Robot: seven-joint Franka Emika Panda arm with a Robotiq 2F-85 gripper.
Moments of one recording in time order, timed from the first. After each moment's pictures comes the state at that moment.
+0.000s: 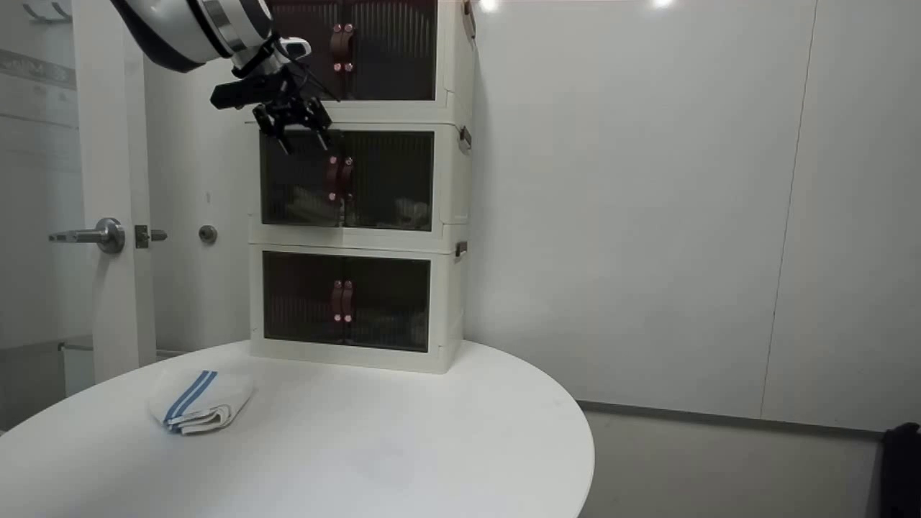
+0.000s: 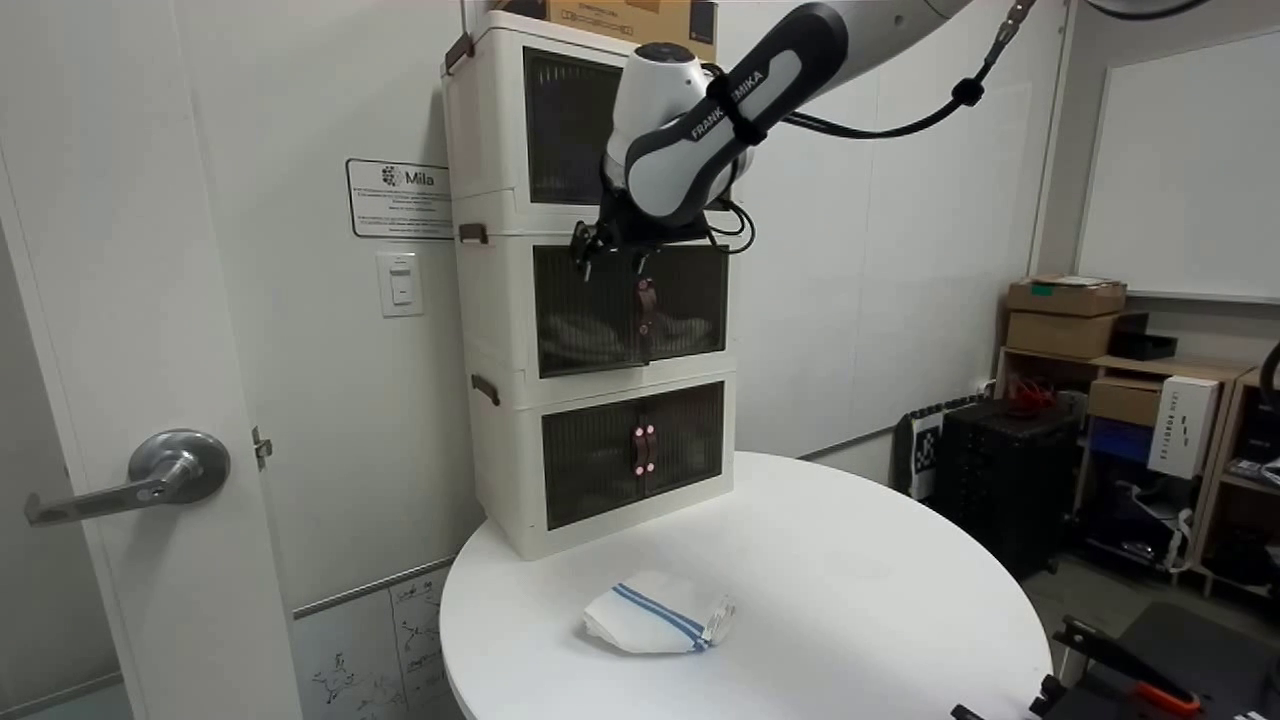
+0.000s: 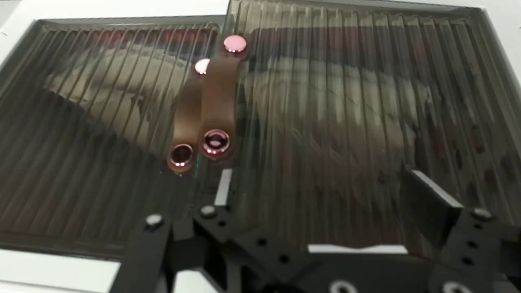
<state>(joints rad) 0.21 0.39 -0.08 -1.64 -0.47 2.70 0.53</state>
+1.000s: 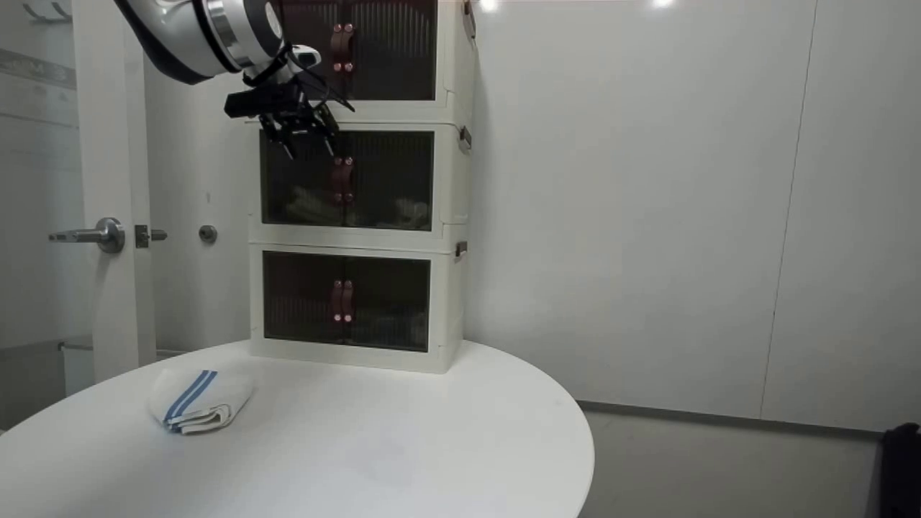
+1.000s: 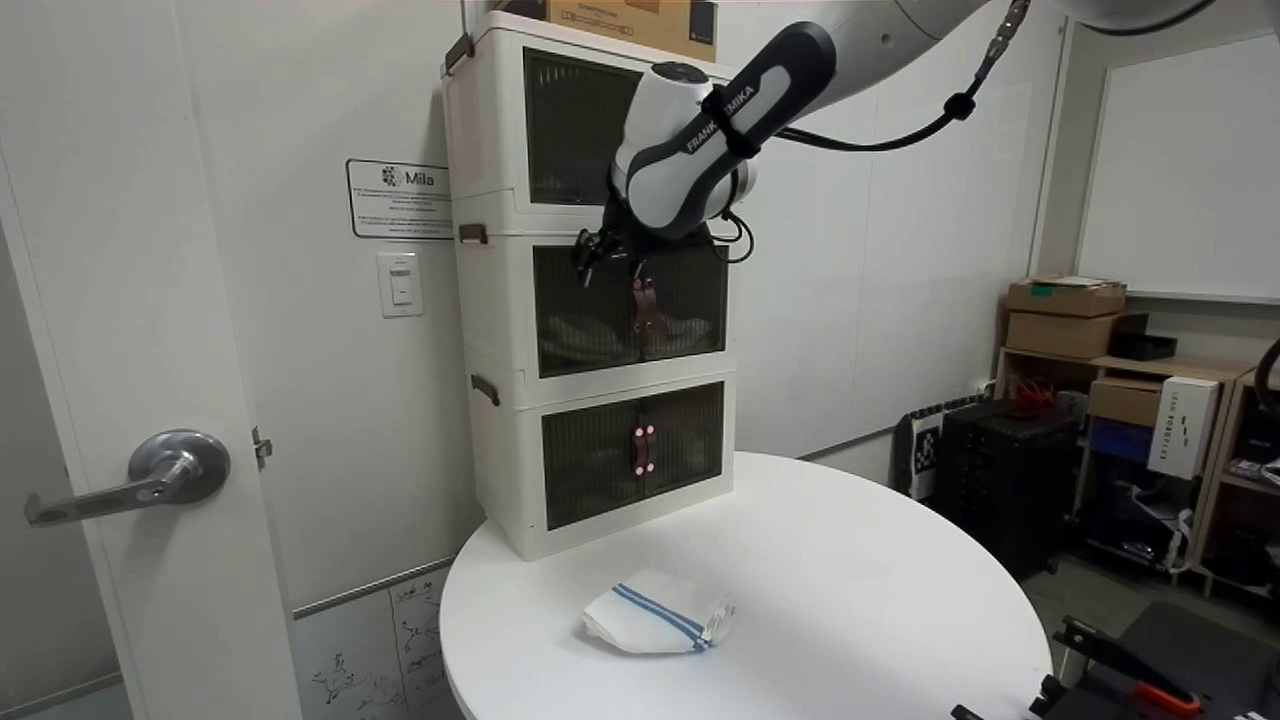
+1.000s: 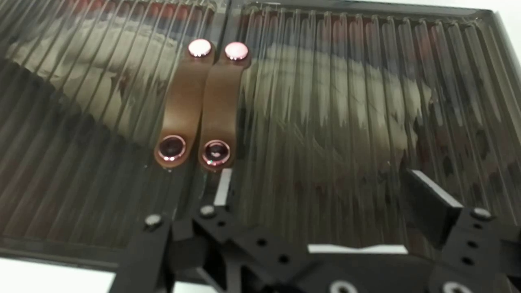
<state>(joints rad) 0.19 0.42 -0.09 -1.64 -0.36 2.80 0.35</state>
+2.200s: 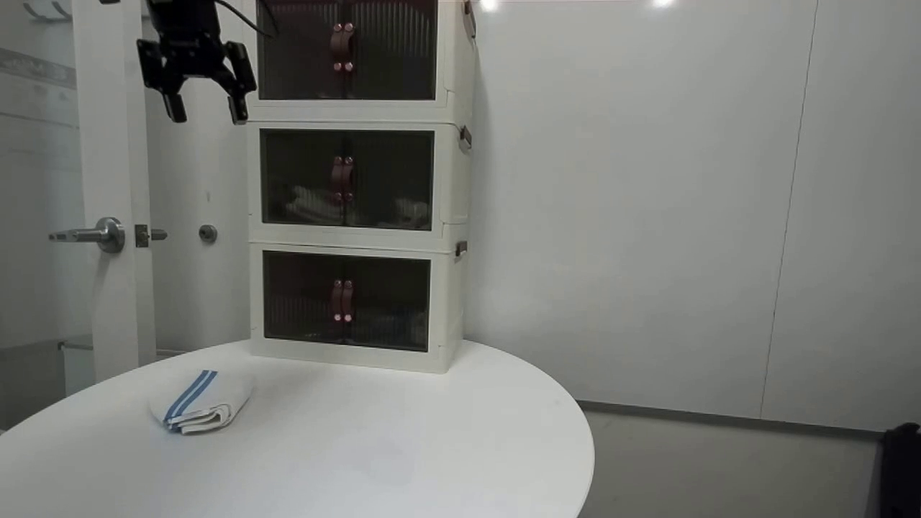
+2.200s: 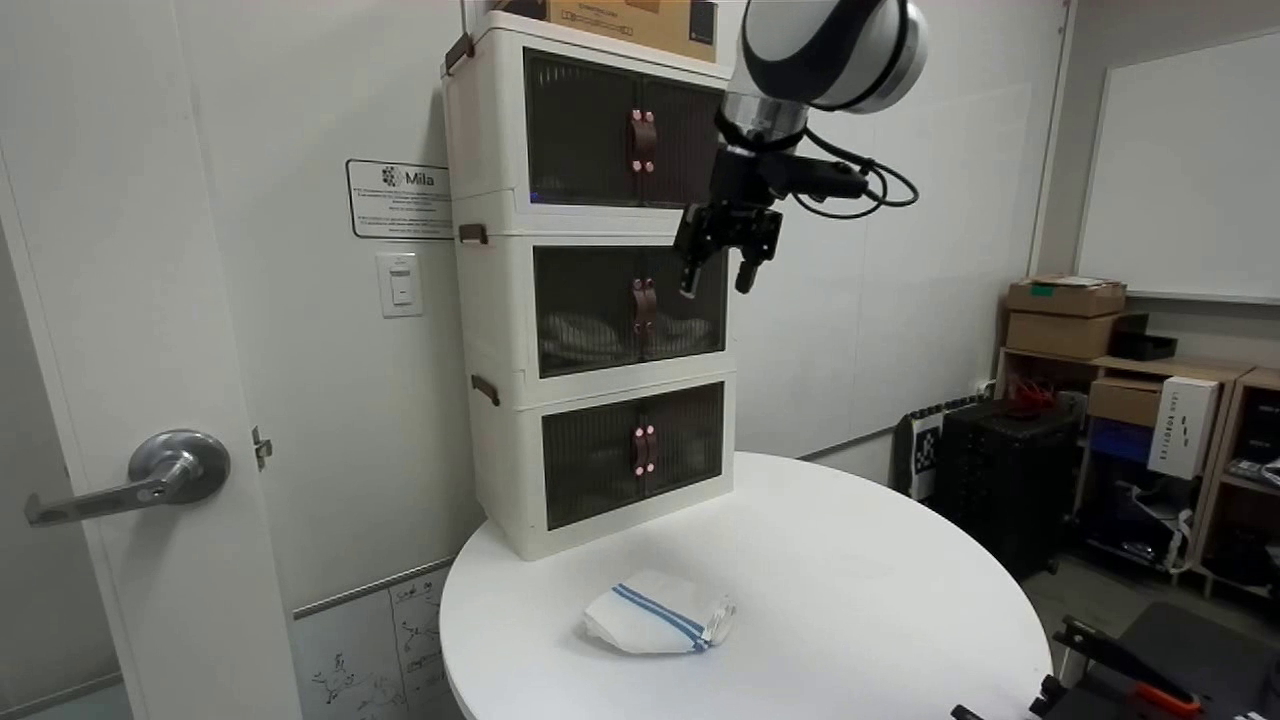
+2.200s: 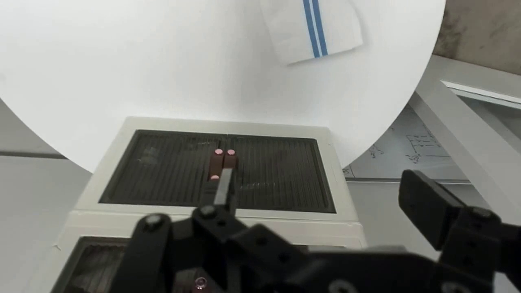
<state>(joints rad) 0.08 -0.26 0.08 -2.30 -0.01 2.38 0.08</state>
